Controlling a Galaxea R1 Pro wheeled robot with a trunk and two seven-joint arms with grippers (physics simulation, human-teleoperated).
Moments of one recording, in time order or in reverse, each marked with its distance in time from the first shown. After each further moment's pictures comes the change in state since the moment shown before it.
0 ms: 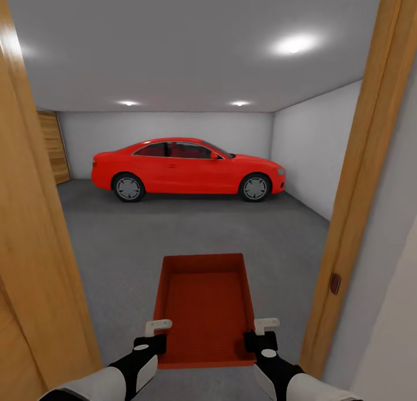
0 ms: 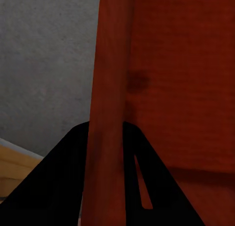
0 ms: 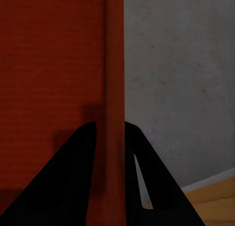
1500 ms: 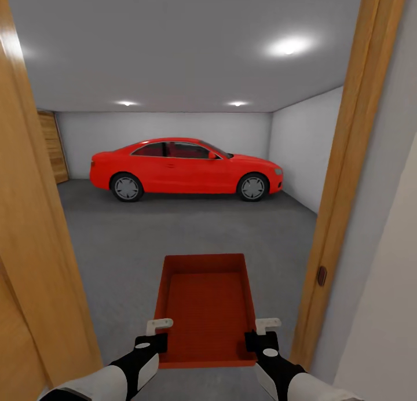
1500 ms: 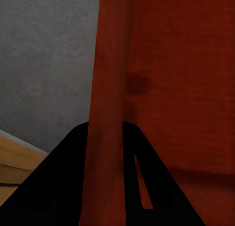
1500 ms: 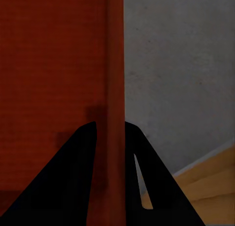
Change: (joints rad) left arm -0.004 -0.006 0.033 -0.005 -0.037 0.015 0.004; right arm -0.001 -0.006 -0.044 -0.001 0.027 0.006 0.016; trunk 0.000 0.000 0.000
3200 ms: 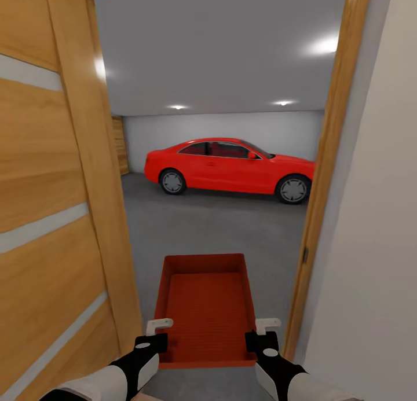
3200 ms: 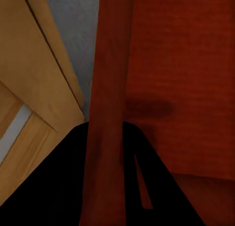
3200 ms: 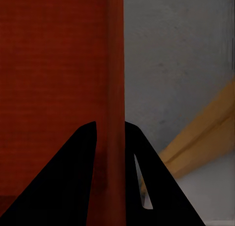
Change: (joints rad) left arm 0.000 0.000 0.001 0.001 -0.001 0.000 0.000; right arm 0.000 0.000 -0.001 -0.001 0.001 0.001 0.000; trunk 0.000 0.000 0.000
